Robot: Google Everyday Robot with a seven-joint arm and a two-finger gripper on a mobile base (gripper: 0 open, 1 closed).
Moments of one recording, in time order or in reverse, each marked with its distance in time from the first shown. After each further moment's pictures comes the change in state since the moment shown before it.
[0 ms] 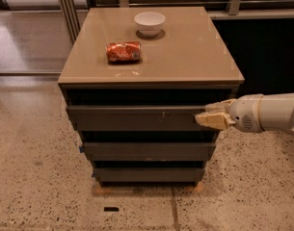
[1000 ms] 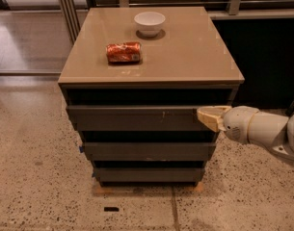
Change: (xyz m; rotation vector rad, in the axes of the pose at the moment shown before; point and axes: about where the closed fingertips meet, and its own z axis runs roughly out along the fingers) arm 0.000 -0.009 0.022 0.108 -0.215 0.023
